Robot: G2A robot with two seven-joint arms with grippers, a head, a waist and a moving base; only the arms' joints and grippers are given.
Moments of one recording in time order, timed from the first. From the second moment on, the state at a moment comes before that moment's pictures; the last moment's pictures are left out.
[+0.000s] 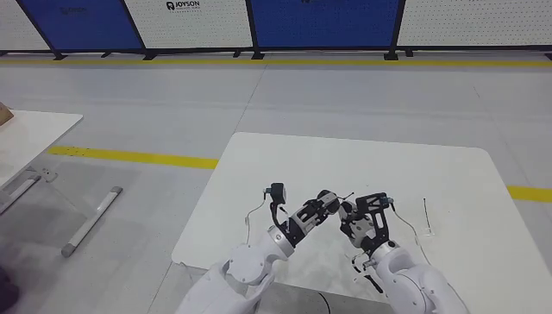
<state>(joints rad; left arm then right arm) 1.50 -1.25 -1.05 -1.70 -0.25 -0.23 -0.17 -1.47 -1.28 1.08 -1.75 -0.98 -0.05 0.38</state>
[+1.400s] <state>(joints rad) 1.50 -1.26 -1.04 -1.69 -0.22 -0.19 -0.07 -1.49 -1.29 1.16 -1.74 -0.82 -0.02 0.29</state>
